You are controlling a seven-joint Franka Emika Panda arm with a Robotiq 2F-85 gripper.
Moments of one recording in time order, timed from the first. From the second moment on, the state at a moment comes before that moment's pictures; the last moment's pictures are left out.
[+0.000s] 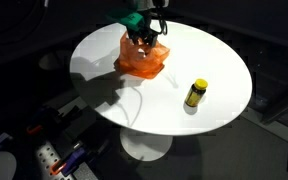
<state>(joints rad) 0.00 0.30 -0.03 -2.10 -0.01 2.46 0.02</state>
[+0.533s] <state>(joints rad) 0.00 0.28 -0.03 -2.09 -0.02 2.40 0.02</state>
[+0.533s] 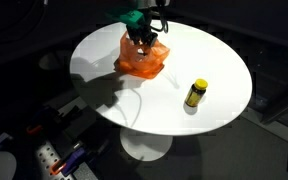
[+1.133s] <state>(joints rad) -0.02 0.25 -0.05 -2.08 -0.02 2.39 0.02</state>
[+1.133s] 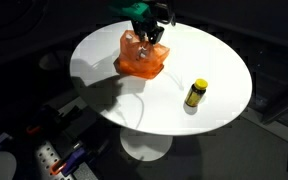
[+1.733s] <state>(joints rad) -0.09 0.17 -0.08 -2.04 0.05 2.39 0.02</state>
